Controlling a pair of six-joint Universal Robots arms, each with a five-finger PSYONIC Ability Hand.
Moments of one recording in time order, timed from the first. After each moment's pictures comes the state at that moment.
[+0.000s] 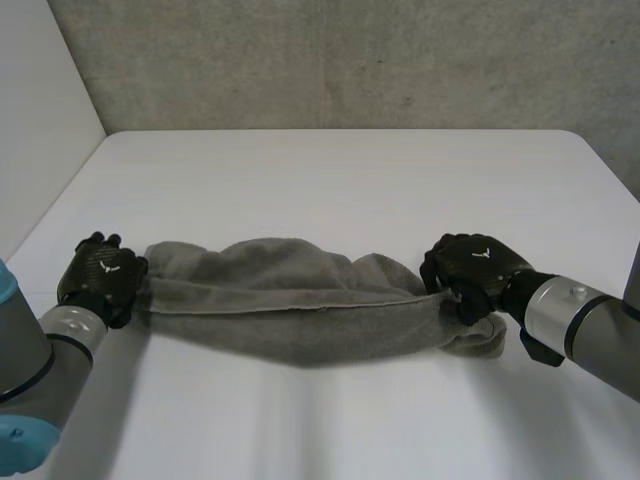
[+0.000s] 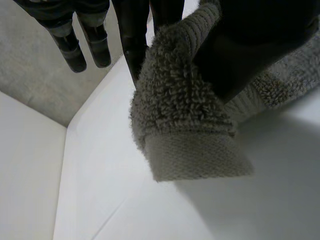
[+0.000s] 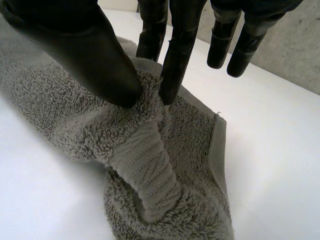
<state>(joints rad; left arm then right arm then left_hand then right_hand) 4.57 -1.86 -1.99 3.57 -1.52 3.79 1.80 -1.26 1.68 0.08 1.08 2.81 1.30 1.32 0.23 0.24 1.14 1.30 1.27 0.23 0.25 1.13</state>
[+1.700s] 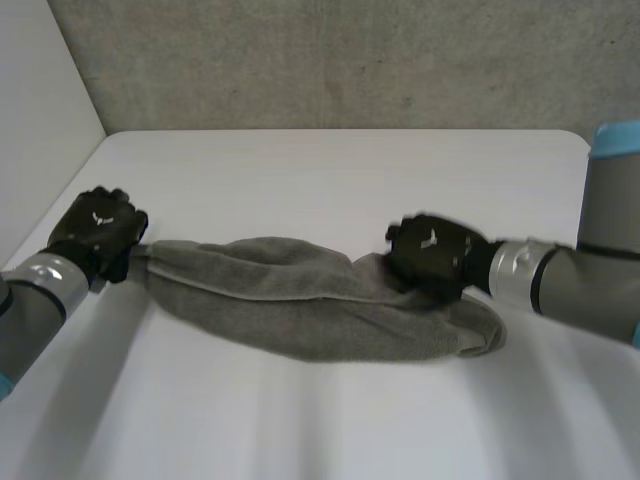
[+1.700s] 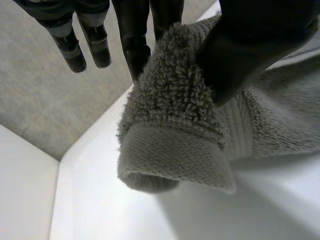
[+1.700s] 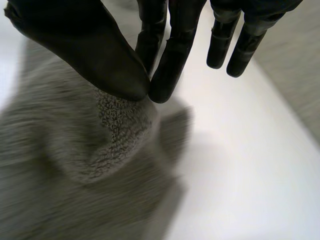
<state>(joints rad) 4.63 -1.83 -1.78 3.37 -1.33 3.70 1.87 -1.03 1.27 0.34 0.96 2.31 1.30 1.32 0.23 0.24 1.14 1.33 1.33 0.23 0.25 1.17</state>
